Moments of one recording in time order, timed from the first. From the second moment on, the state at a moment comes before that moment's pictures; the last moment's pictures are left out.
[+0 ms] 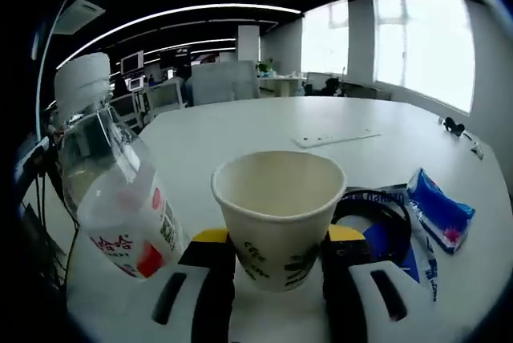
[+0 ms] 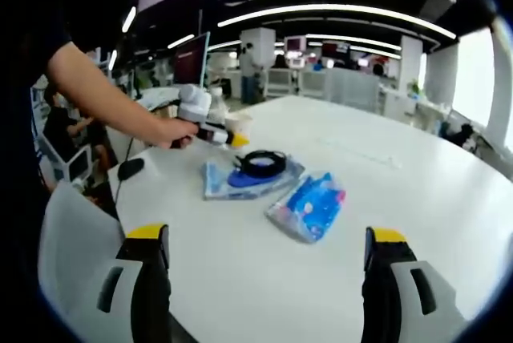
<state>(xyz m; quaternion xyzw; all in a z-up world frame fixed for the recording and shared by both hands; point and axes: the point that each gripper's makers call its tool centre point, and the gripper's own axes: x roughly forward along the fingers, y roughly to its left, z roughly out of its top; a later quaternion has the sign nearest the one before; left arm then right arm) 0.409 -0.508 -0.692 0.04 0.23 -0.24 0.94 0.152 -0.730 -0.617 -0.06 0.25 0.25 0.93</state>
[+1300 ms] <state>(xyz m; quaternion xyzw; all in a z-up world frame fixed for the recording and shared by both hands) 0.418 -0.499 -0.721 0.05 0.28 -0.21 0.94 0.156 -0.748 -0.627 -0.05 0.26 0.24 0.93</state>
